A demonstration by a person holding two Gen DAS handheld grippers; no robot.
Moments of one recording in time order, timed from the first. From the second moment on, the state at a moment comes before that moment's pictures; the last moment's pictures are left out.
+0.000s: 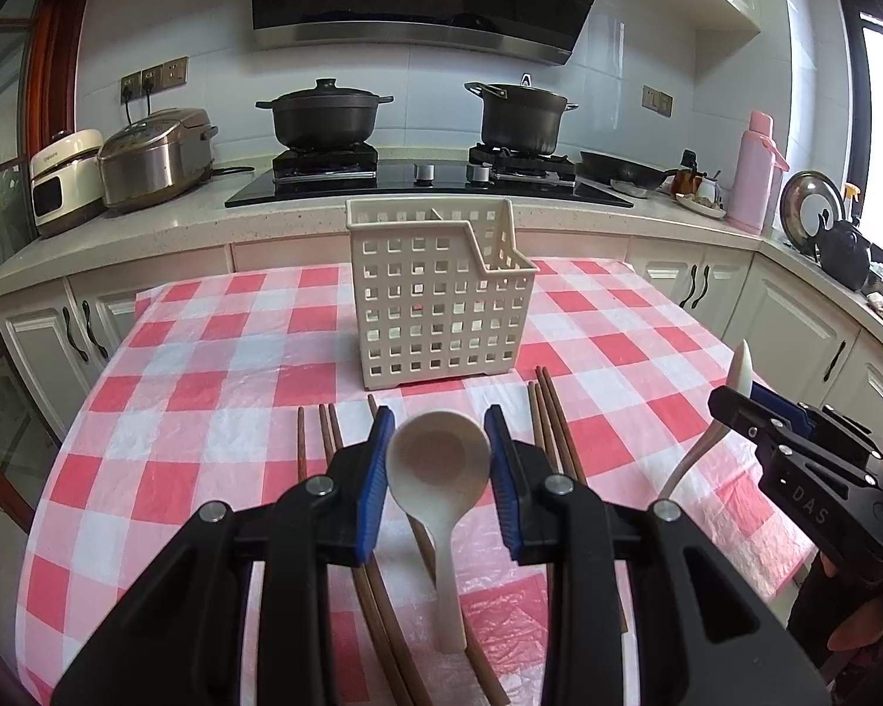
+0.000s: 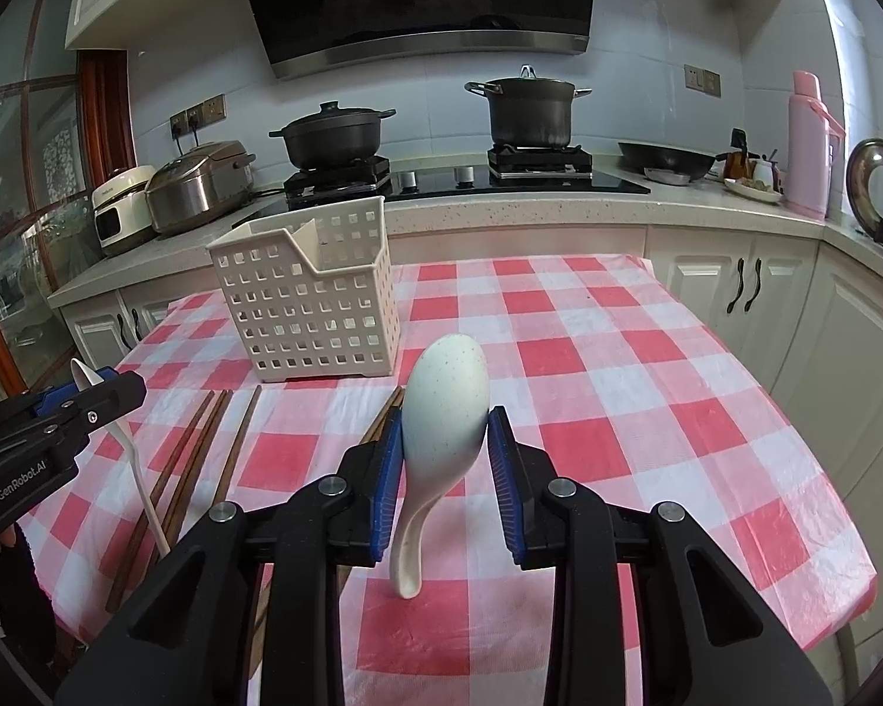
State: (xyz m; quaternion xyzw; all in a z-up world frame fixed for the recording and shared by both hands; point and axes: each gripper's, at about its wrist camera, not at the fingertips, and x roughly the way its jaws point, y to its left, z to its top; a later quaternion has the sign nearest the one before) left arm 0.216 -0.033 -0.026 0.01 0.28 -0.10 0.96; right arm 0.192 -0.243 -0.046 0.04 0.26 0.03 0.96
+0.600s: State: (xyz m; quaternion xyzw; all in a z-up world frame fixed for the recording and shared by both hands) left arm 0.228 -0.036 -0.028 0.01 0.28 -0.10 0.95; right arm 0.233 -0.260 -0.081 0.05 0.36 0.03 0.93
